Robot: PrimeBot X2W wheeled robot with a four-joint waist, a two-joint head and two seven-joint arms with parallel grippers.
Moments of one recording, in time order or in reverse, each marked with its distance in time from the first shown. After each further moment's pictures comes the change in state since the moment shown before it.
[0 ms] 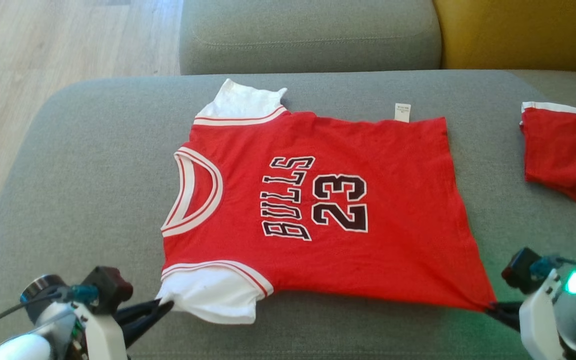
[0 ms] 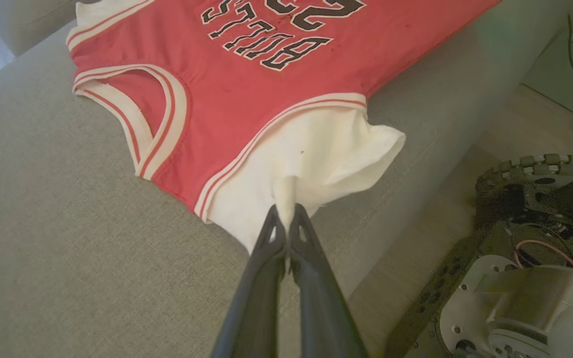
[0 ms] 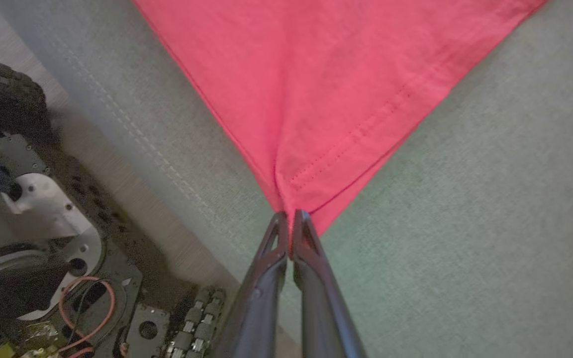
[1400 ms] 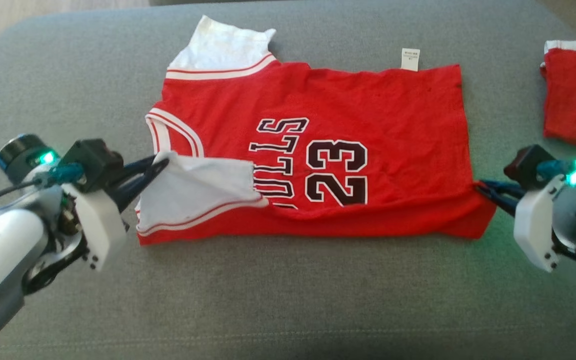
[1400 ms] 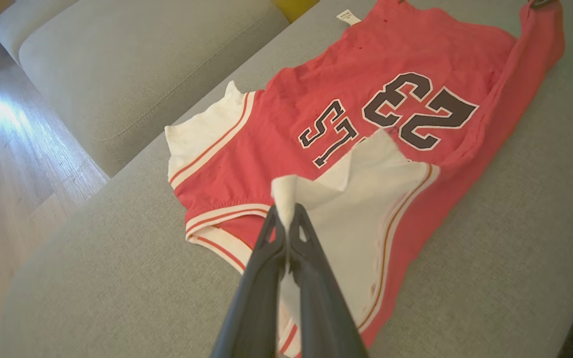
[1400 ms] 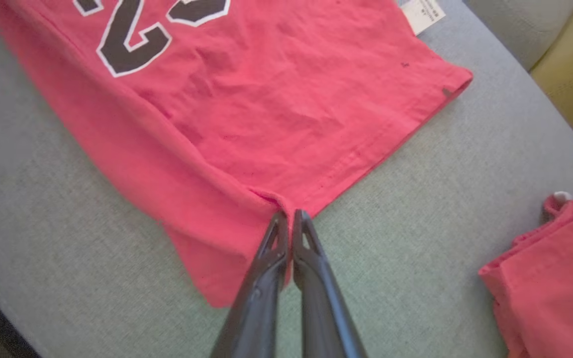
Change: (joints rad) left arm -0.401 -0.087 -0.003 0.136 0.084 0.000 -0.057; right arm -0.307 0.102 0.002 0.174 -0.096 0.000 -0.143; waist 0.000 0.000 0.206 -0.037
